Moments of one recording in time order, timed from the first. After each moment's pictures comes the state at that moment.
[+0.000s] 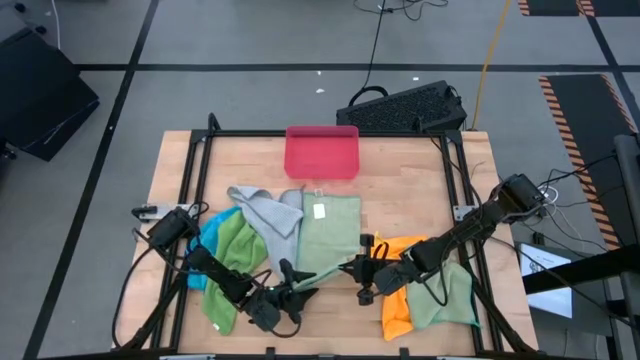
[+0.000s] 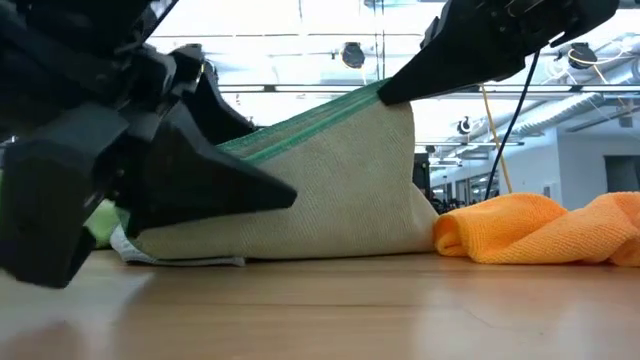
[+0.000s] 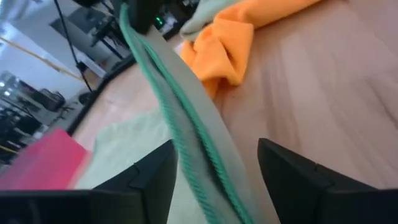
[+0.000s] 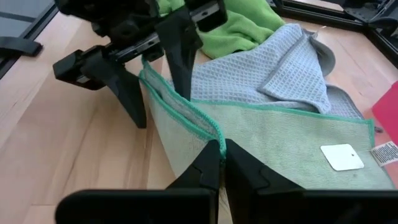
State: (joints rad) left arm -0.70 2.08 0.92 0.62 -0.97 0.14; right arm 0.53 1.64 0.85 0.16 0.58 0.17
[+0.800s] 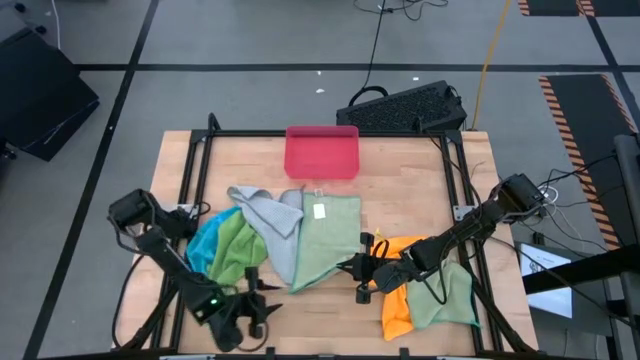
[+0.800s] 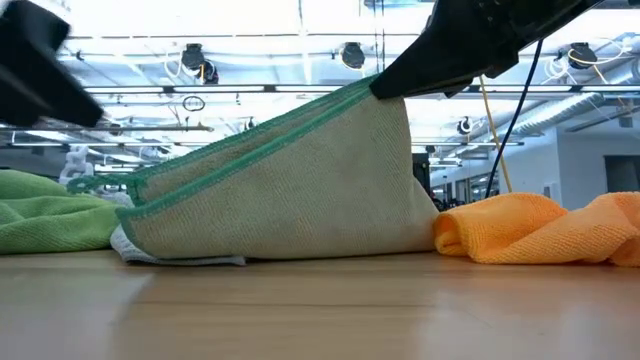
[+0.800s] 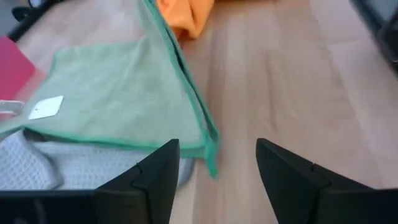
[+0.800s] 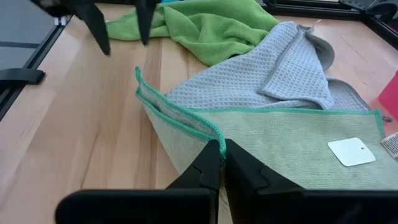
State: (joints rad) left arm -0.93 1.75 0.91 -0.17 -0.89 -0.64; right arm 0.52 1.64 0.85 0.19 0.57 0.26
